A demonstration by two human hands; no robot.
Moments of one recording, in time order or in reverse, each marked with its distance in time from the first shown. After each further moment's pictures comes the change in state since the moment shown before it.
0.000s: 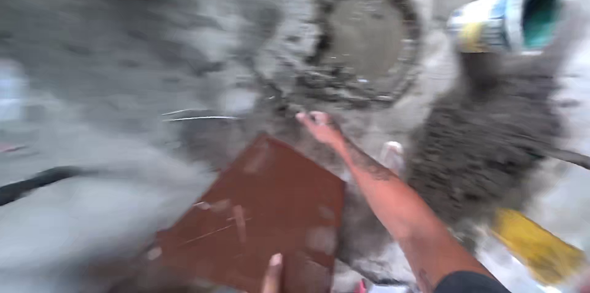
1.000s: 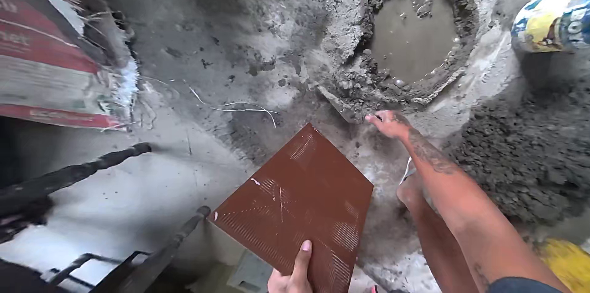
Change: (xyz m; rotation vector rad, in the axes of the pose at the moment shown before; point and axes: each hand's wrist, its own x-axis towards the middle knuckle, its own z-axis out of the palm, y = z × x) left_hand -0.017 -0.010 0.020 -0.013 0.018 0.043; right_hand 0.022 0.083 -0.104 -0.553 -0.110 -0.004
